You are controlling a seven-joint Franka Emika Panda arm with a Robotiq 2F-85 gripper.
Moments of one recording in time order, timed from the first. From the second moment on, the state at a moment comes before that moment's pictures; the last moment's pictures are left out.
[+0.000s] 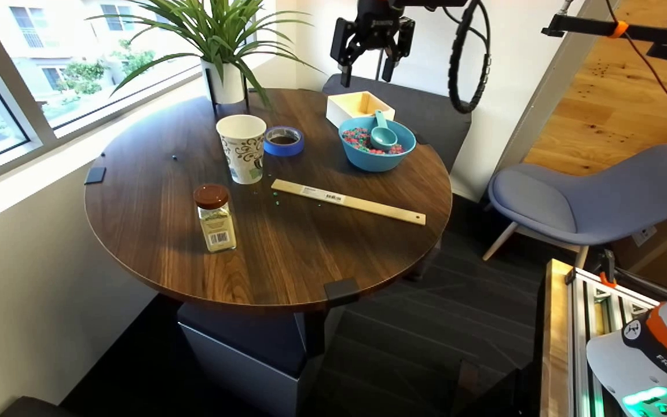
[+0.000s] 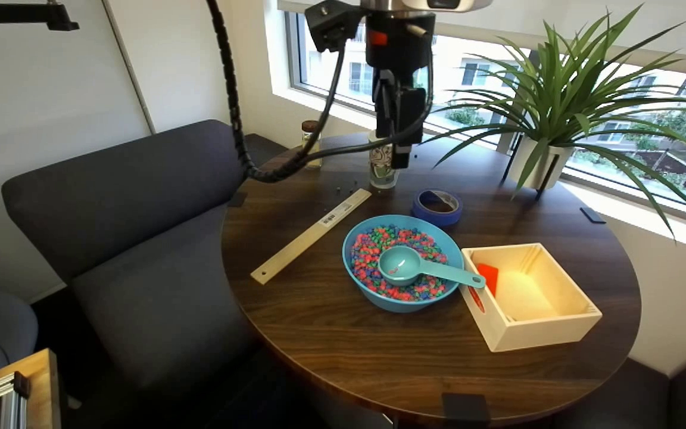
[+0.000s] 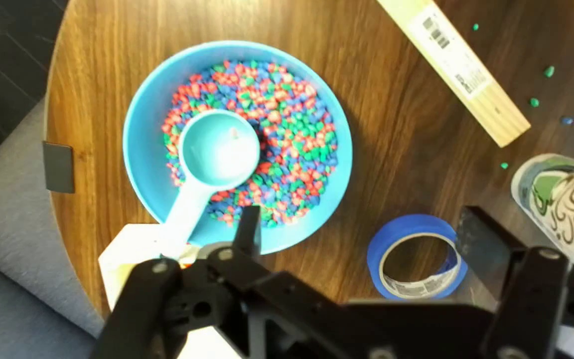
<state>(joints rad) 0.00 0.25 0.00 -1.46 -0.05 1.77 0.50</state>
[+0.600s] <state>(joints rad) -0.01 0.35 -0.02 -1.32 0.00 1.77 0.46</state>
